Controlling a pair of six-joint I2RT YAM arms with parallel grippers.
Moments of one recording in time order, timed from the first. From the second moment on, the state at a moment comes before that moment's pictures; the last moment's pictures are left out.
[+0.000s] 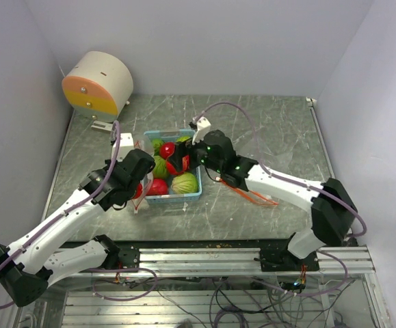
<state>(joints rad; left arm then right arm) -0.73 0.97 0.99 -0.96 -0.83 -0.61 0.88 1.53 1.08 0.15 0.02 0.31</state>
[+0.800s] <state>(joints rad) -0.72 0.92 0.95 -0.90 -0.80 -0.59 0.88 1.89 1.27 0.02 0.11 0.34</state>
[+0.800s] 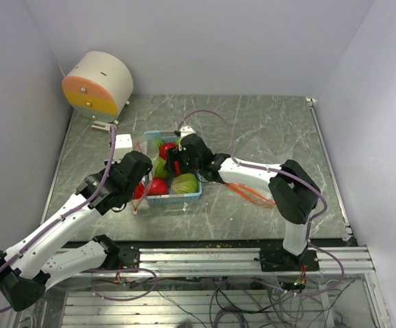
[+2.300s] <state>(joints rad) -0.71 0.86 0.92 -0.78 -0.67 -0.58 0.94 1.61 0.92 0.84 -0.64 0.60</state>
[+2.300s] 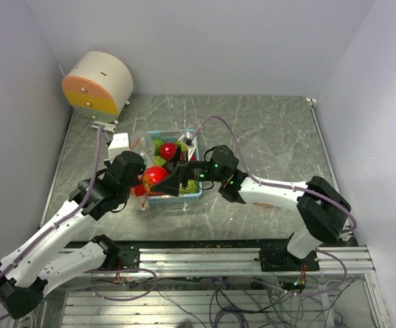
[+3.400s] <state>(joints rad) -0.72 0.68 0.74 -0.62 -0.47 -0.72 1.06 1.62 1.15 0.22 -0.01 0.31</state>
